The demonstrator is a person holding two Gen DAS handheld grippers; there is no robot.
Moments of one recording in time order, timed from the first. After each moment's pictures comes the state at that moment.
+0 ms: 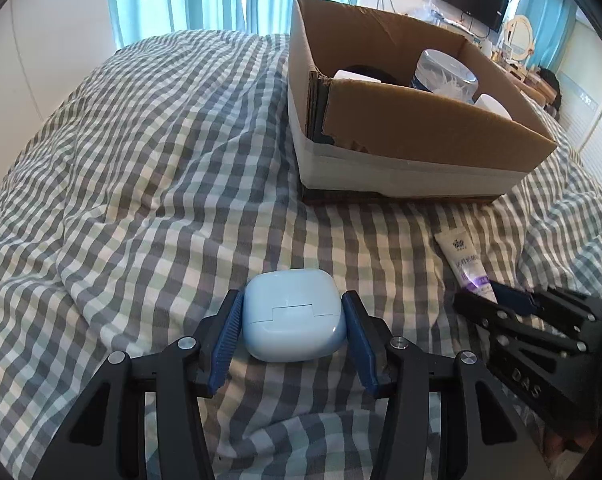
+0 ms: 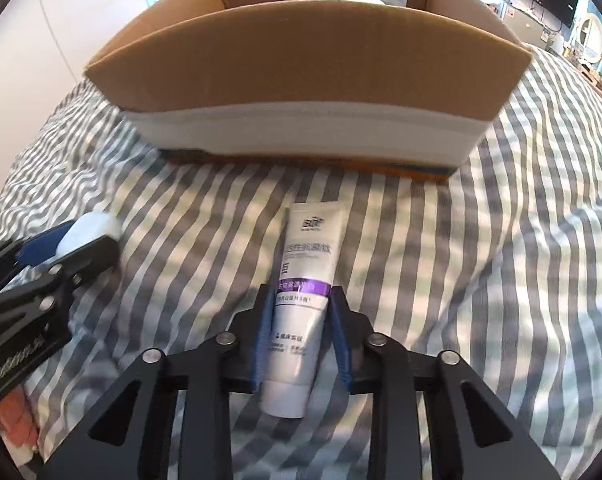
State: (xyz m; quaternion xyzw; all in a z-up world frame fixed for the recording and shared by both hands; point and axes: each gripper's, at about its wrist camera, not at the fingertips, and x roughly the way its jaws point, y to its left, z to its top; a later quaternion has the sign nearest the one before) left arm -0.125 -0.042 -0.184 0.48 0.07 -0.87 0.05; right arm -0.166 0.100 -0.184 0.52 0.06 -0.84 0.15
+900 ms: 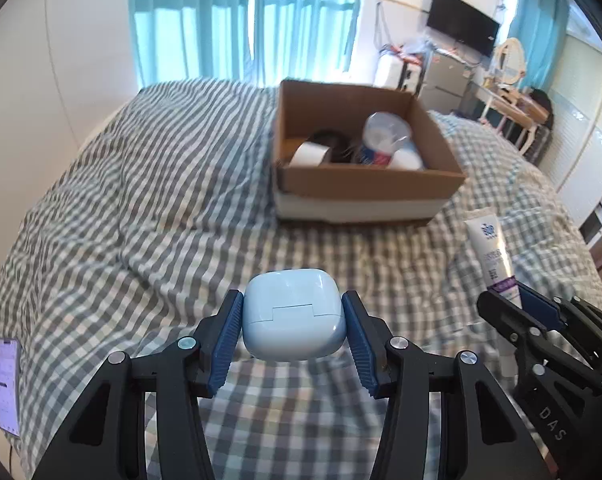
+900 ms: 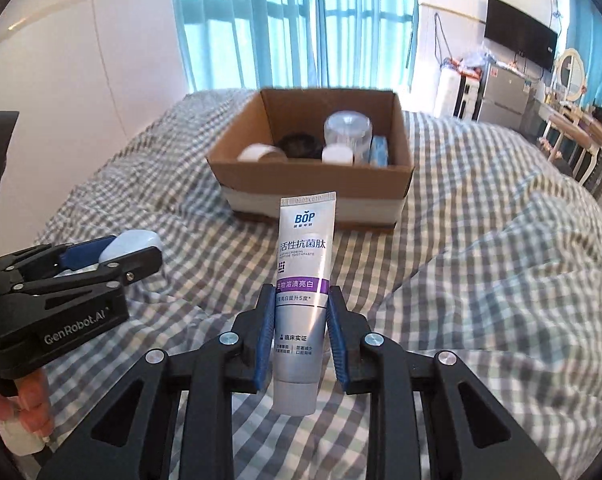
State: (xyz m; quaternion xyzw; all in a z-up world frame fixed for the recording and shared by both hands) left arm -0.054 -0.009 -0.087 0.43 0.07 -0.90 0.06; right arm -0.072 0.122 -0.071 0.39 0.06 -0.90 0.16
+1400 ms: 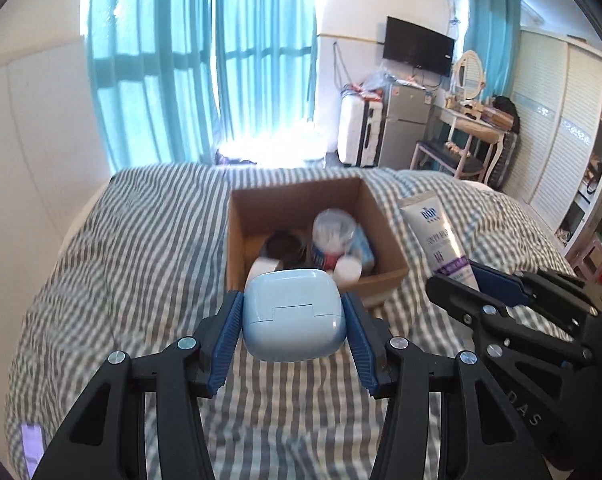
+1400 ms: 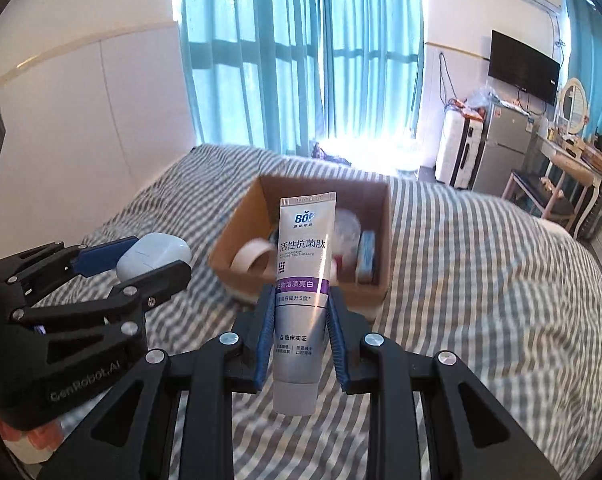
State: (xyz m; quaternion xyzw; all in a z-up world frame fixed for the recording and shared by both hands) left arm -0.106 0.024 -0.001 0.35 0.01 -0.94 0.01; right arm -0.131 0.128 0.009 0.34 0.05 -0.92 0.19
